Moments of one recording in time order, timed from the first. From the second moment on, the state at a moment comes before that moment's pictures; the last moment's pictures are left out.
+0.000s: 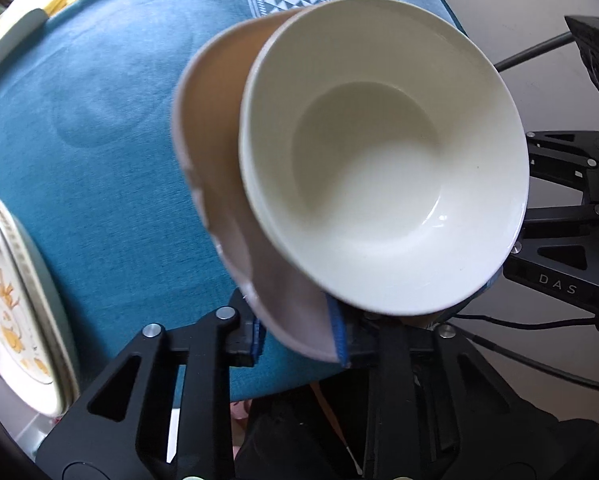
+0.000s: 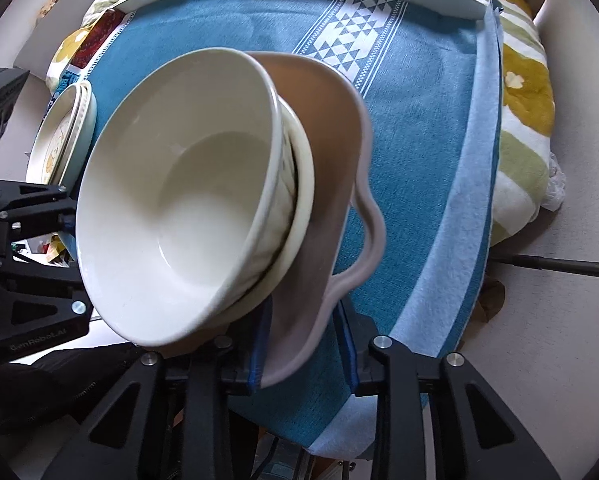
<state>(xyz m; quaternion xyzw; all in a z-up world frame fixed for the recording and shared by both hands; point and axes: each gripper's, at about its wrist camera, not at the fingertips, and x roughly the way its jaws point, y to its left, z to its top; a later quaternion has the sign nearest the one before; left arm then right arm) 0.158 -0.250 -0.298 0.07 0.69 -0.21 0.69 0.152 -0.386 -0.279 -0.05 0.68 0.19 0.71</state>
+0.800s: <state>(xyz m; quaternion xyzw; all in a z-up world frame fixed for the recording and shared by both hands) 0.124 -0.216 -0.249 0.09 0.62 -0.17 0.76 0.131 -0.343 -0.245 -0.09 0.61 0.25 0.75</state>
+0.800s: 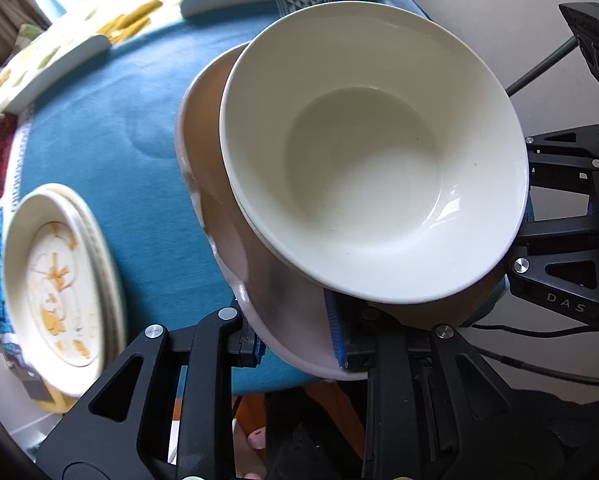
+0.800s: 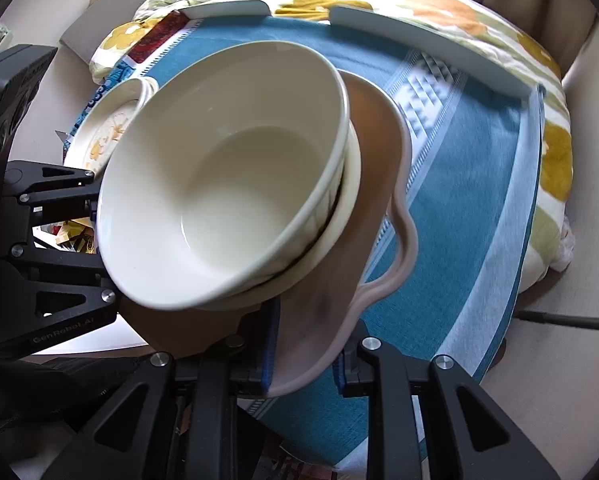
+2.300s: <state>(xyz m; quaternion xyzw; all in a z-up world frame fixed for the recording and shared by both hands) 0.150 0.060 -0.254 0.13 0.63 -0.22 0.73 0.136 -0.079 -0.247 -0.05 0.62 0.18 0.76</state>
